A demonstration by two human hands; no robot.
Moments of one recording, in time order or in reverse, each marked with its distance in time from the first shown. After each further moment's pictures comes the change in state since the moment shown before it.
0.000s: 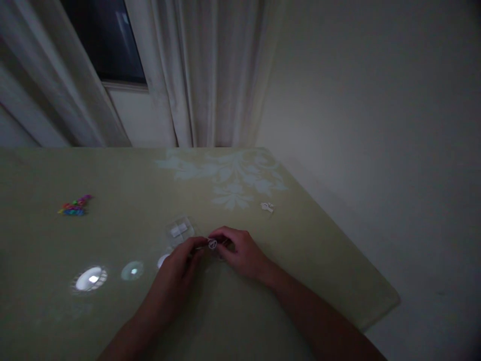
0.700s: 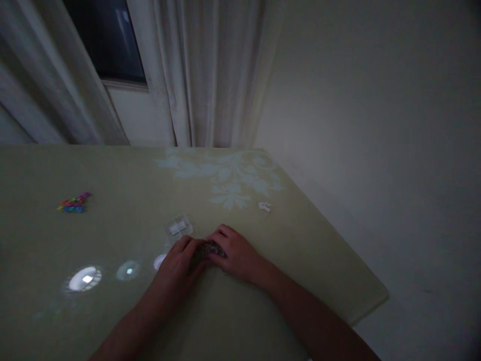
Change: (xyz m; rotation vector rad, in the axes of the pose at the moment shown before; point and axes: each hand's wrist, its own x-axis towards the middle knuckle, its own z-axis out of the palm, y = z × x) left_hand 0.004 -0.014 0.007 0.211 -0.020 0.139; right_hand -0.001 0.005 0.003 -0.470 -0.176 -0.077
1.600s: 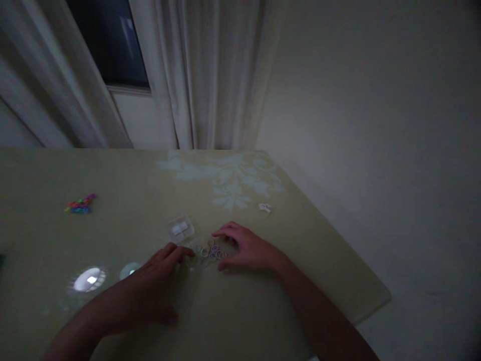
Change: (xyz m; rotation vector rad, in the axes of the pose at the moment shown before) left_hand -0.028 -0.029 -0.073 0.000 -0.346 -0.042; right_hand -0.008 0.013 -0.037 0.274 -0.081 0.044
